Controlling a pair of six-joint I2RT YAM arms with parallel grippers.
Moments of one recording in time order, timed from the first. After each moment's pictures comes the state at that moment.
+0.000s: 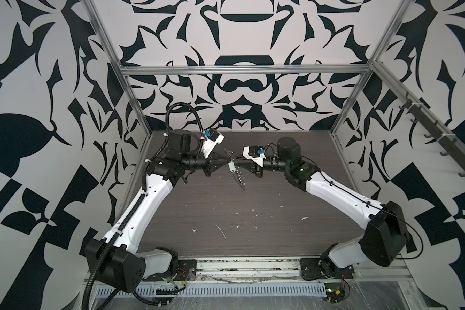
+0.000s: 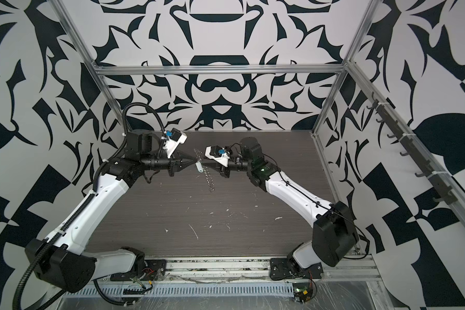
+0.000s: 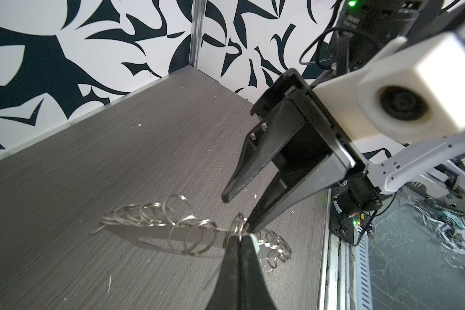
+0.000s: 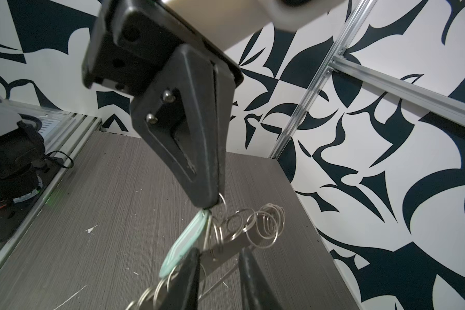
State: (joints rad) left arm -0.34 1.27 1.28 -0.55 0.85 0.15; right arm 0.60 1.47 1.17 0.08 -0.75 -0.49
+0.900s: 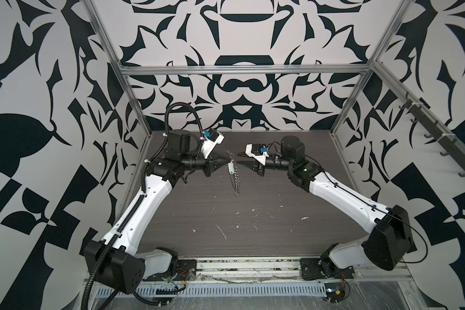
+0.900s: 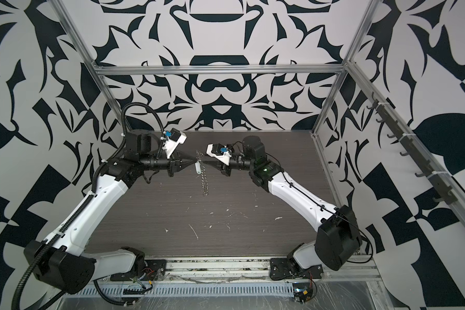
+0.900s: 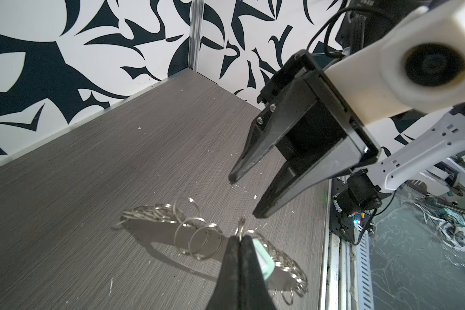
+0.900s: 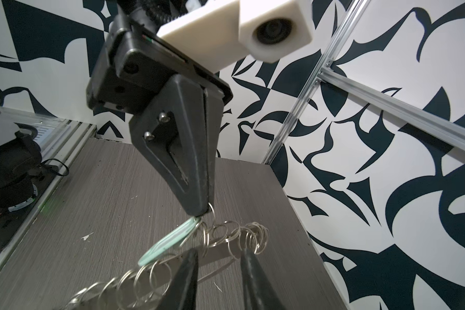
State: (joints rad) left arm -0.34 1.27 1.28 -0.55 0.86 0.15; right arm 0.60 1.44 1.18 0.07 -0.74 -0.47
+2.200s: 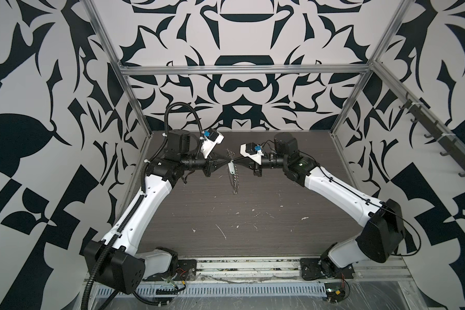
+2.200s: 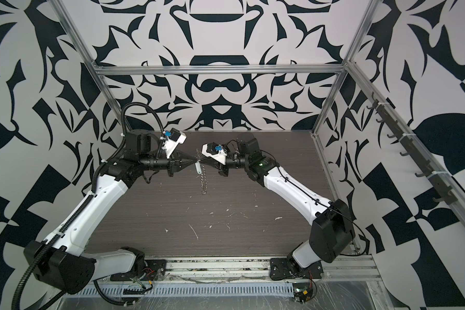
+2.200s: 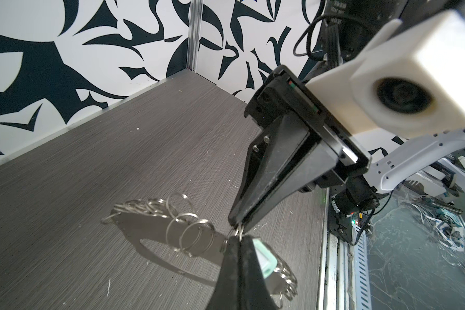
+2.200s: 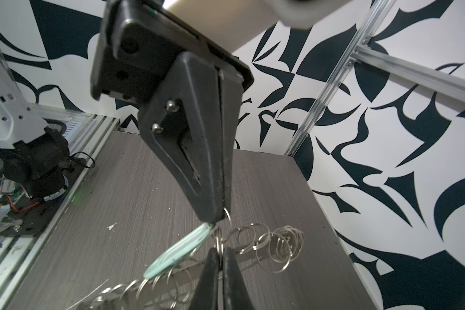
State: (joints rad) left arm -0.34 1.27 1.28 -0.55 0.86 0.15; right arm 0.61 1.51 1.28 -0.08 -0.79 -0.50
